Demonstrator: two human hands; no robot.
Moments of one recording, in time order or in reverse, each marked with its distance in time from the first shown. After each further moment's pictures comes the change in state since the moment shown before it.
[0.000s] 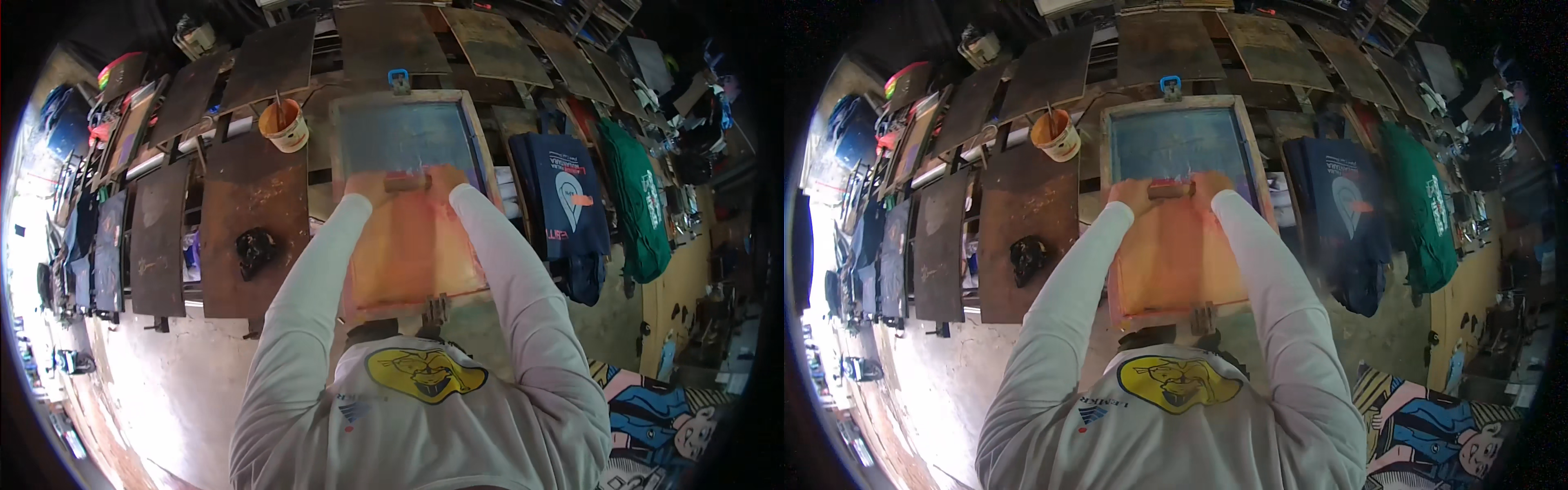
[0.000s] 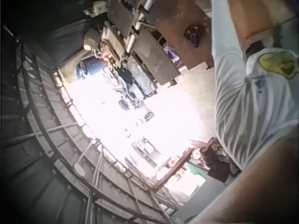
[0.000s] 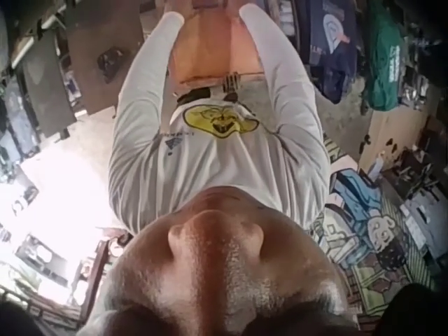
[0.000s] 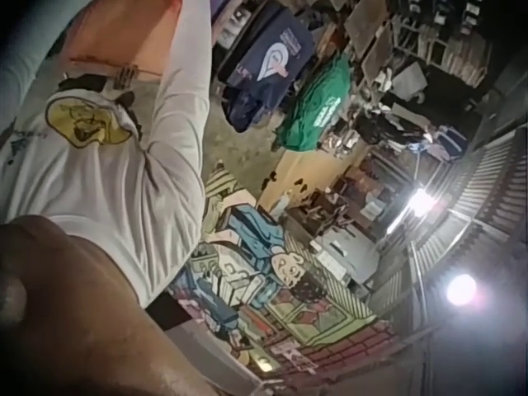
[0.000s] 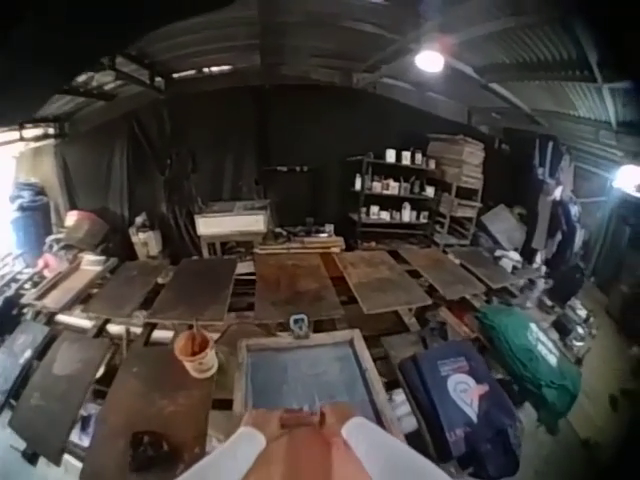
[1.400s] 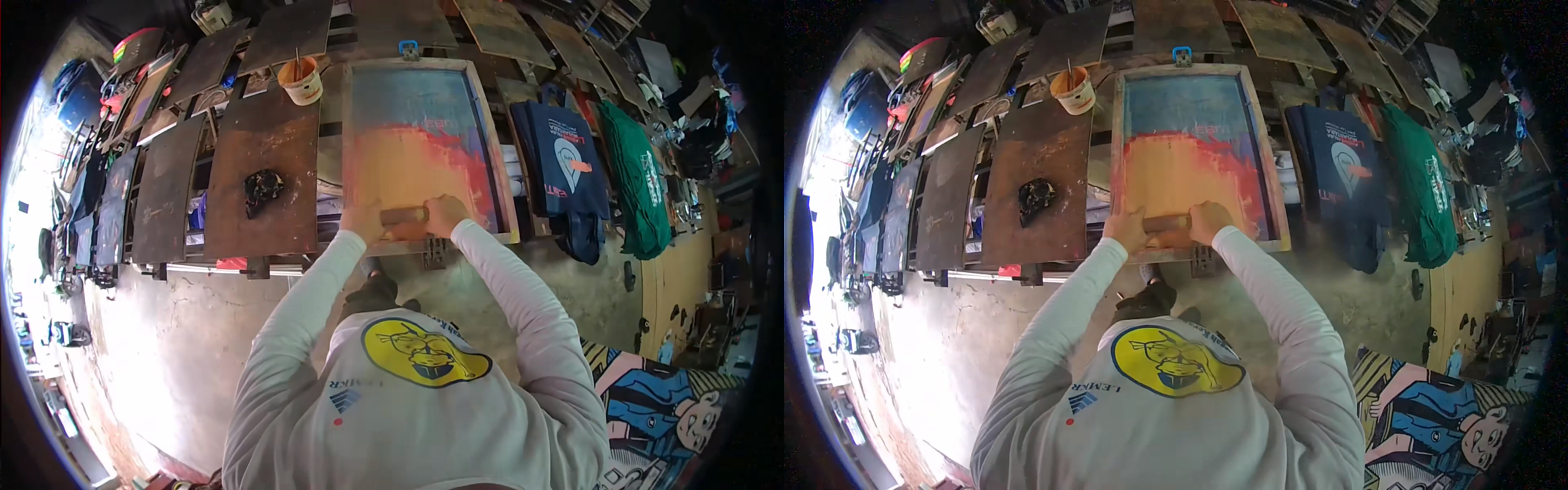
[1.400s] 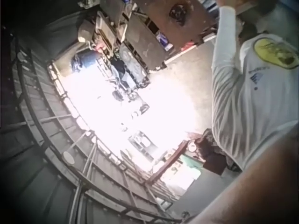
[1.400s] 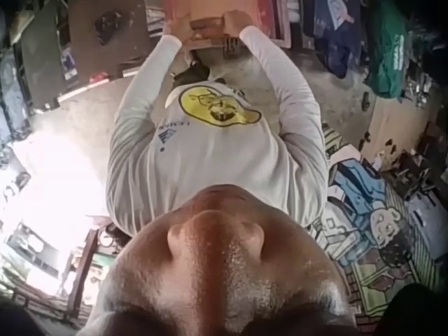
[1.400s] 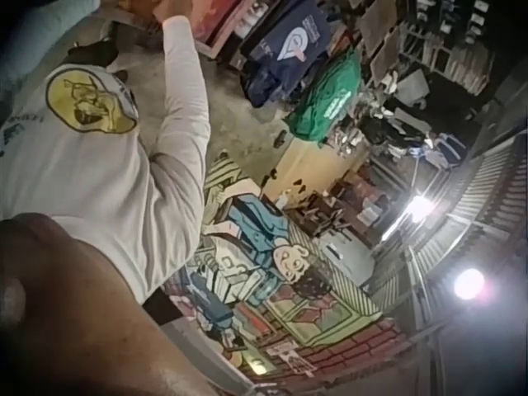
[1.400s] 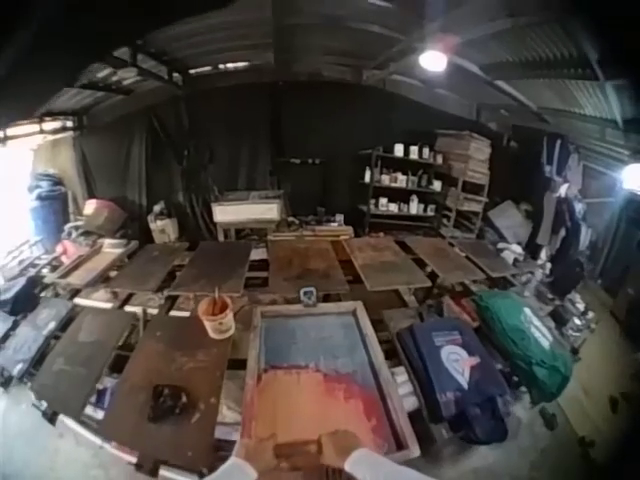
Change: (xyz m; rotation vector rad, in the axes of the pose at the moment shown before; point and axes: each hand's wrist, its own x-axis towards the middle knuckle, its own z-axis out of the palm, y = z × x) left_hand -0.221 0.023 0.071 0.067 0.056 -0.014; right_hand -0.181 -0.046 0.086 -0.057 -0.079 -0.085
